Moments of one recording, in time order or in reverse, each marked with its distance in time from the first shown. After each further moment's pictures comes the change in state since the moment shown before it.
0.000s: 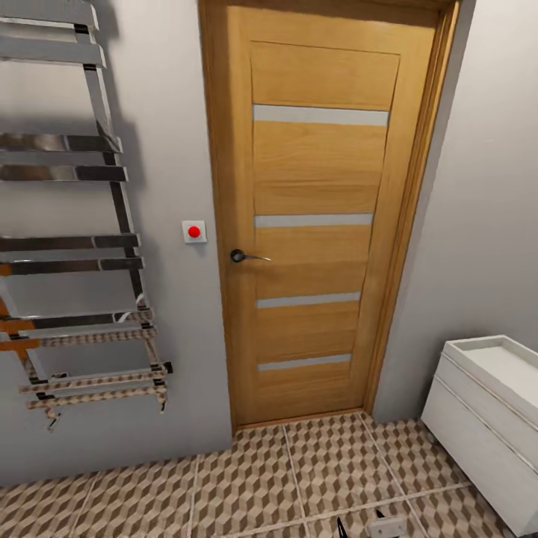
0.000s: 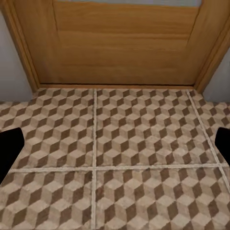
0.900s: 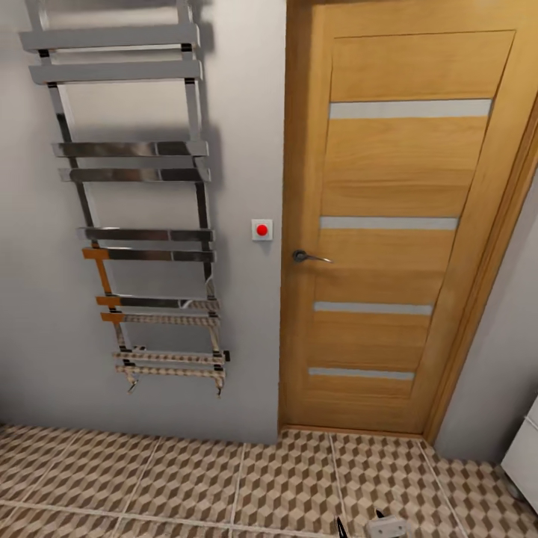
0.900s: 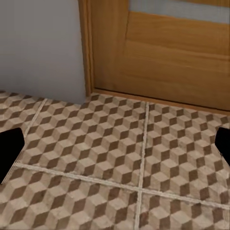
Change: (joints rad) left arm 0.000 0.000 0.000 0.000 0.000 0.000 0.000; right arm 0.000 0.000 0.000 0.000 0.001 0.000 0.000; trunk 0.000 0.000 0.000
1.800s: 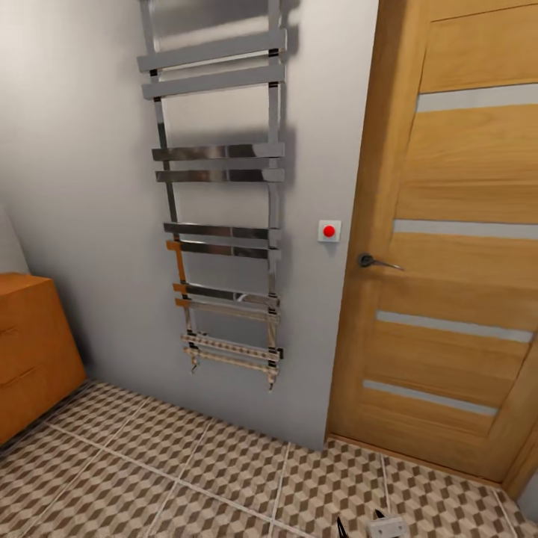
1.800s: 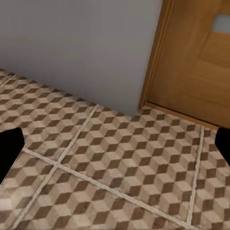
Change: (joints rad) left arm 0.000 0.000 -0.001 0.000 0.000 0.000 0.000; right arm 0.000 0.000 0.000 0.000 0.000 0.000 0.000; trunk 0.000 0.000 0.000
